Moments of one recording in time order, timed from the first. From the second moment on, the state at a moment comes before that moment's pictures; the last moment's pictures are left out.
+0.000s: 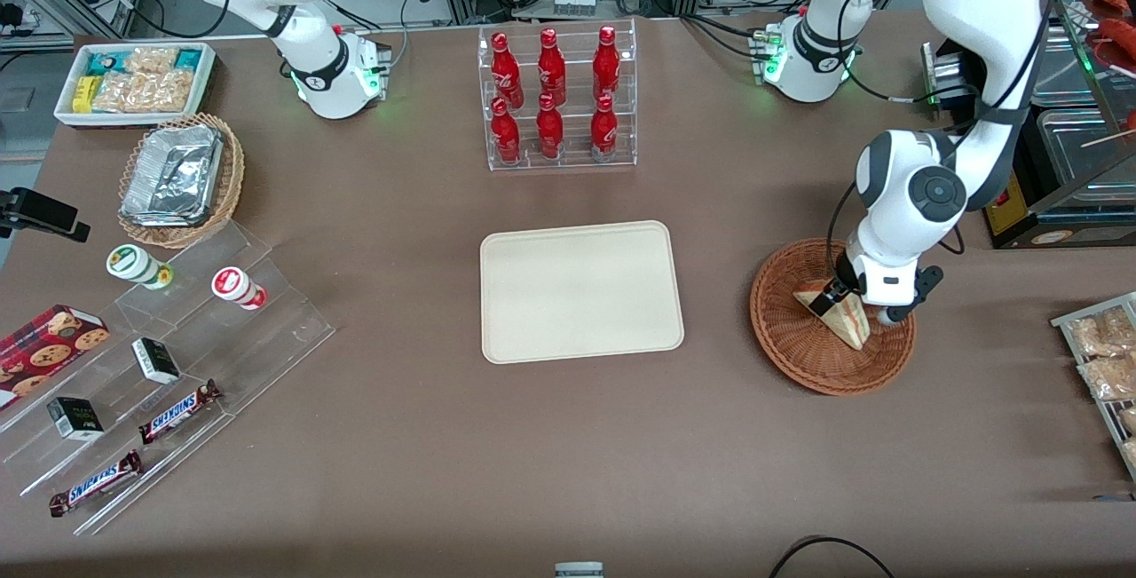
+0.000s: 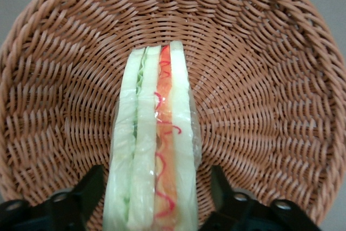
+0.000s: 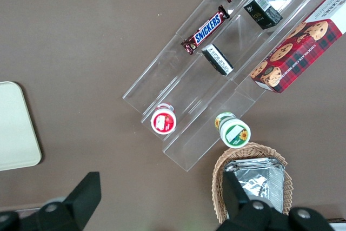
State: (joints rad) arm -0.03 0.27 -0.09 -2.30 0.06 2.62 -0.88
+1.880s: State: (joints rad) arm -0.71 0.74 -0.15 -1.46 0.09 2.18 -0.96
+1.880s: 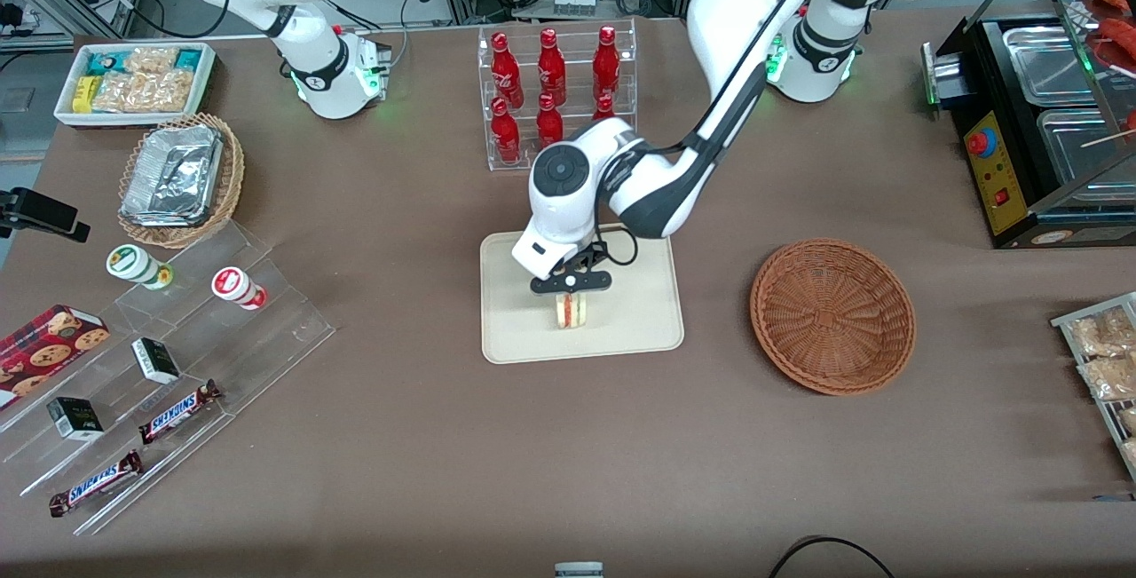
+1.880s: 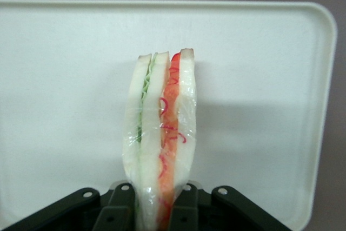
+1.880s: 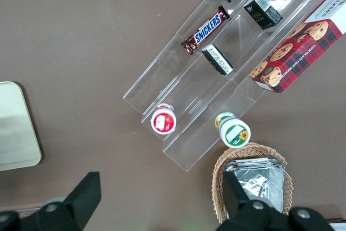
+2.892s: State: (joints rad) arm -0.67 0.55 -0.13 -1.37 0.09 1.91 -0.97
